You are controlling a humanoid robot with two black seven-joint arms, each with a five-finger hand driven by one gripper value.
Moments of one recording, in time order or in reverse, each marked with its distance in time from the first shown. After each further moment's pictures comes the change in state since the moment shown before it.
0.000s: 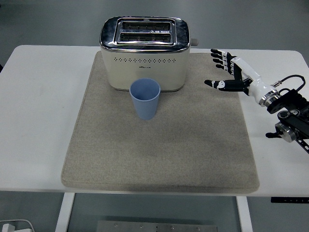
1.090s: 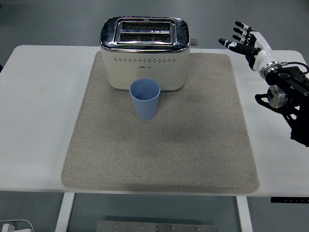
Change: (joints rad) left arm 0.000 0.000 0.000 0.000 0.000 0.000 0.000; right arm 0.187 0.198 0.054 -0.361 0.369 0.001 -0.214
